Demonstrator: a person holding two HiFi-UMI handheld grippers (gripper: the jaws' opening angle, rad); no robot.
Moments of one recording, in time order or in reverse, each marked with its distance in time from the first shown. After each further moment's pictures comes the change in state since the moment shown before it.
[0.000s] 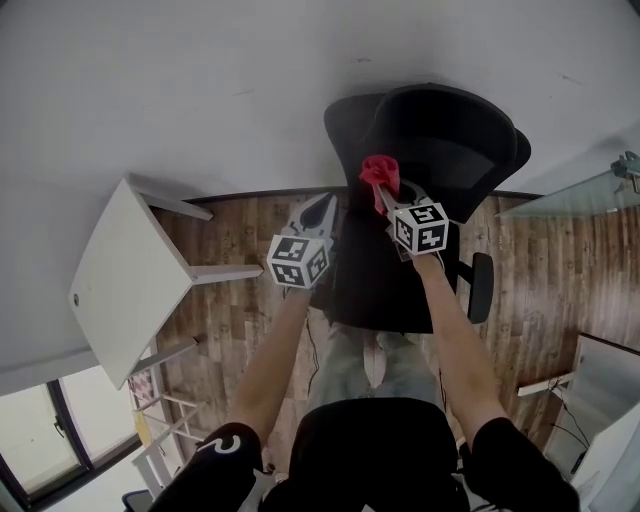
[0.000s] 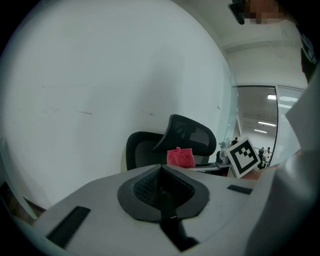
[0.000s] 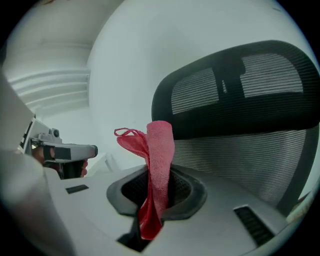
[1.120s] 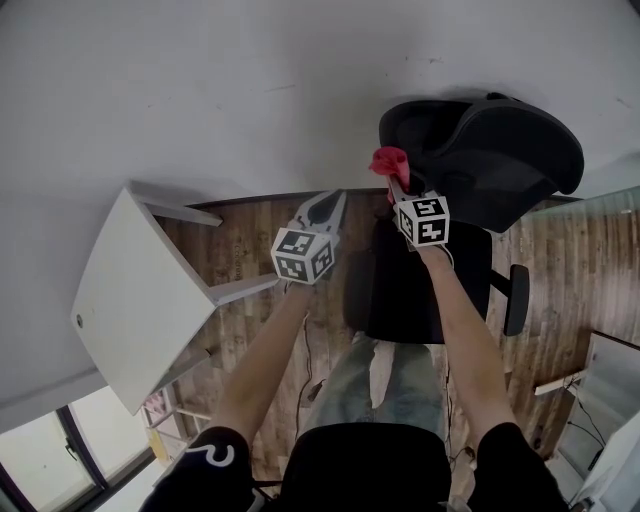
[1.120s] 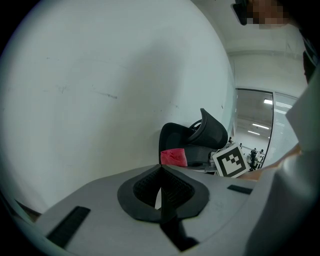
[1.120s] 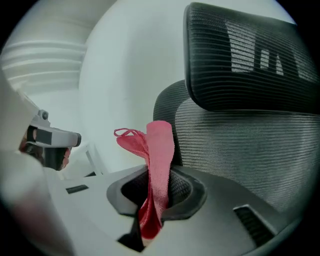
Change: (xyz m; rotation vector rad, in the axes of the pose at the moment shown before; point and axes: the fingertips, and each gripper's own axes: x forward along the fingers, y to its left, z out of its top) left arm 0.018 0.135 -0.027 -0.029 0.050 -0.086; right arm 0.142 0.012 -0.032 -0.097 0.032 -0.144
